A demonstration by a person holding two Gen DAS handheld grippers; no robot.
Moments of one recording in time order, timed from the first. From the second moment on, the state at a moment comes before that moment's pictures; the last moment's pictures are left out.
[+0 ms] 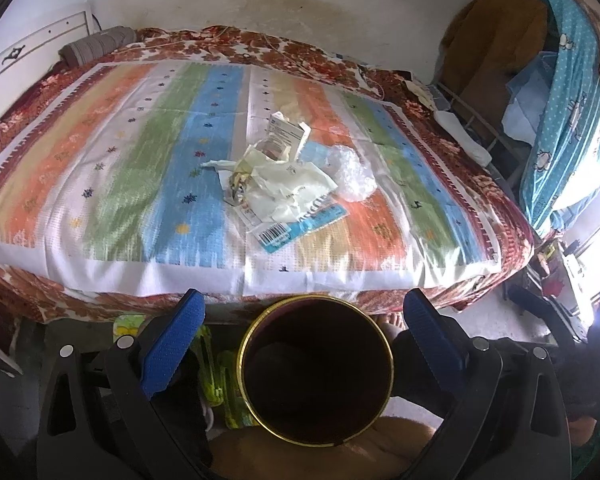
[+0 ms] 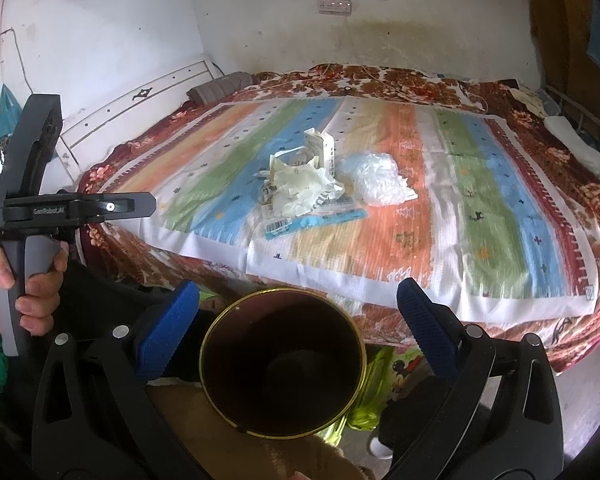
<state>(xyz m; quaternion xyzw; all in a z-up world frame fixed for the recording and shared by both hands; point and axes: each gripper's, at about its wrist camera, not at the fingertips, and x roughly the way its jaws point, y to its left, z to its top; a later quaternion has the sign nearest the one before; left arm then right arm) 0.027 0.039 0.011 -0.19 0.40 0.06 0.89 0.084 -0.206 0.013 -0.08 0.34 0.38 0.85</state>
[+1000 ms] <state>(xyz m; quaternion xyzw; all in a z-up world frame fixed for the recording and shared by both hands) 0.158 0.117 0.011 -0.23 0.44 0.09 0.87 0.176 -0.170 0.033 -0.13 0.36 0.36 0.85</state>
